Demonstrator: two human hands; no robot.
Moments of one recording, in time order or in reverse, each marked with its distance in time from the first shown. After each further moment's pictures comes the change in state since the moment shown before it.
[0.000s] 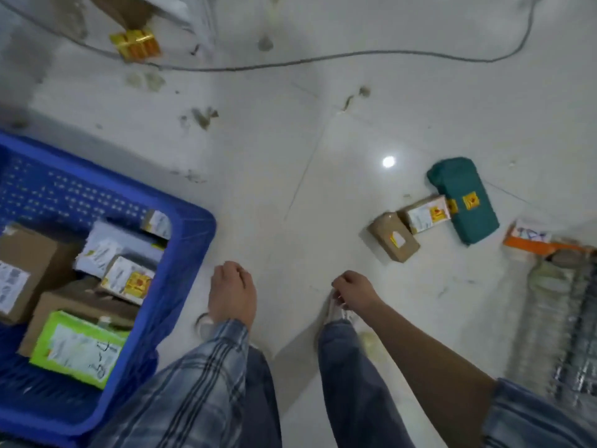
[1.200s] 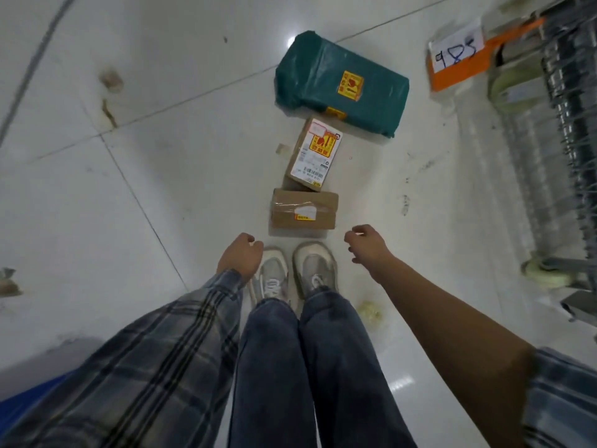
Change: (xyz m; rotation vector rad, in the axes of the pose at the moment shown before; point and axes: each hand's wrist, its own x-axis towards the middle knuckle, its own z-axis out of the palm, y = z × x) left_hand 0.093 0.257 0.257 0.521 -0.798 0.119; right_hand 0.179 0.134 -0.190 0.757 0.241 0.388
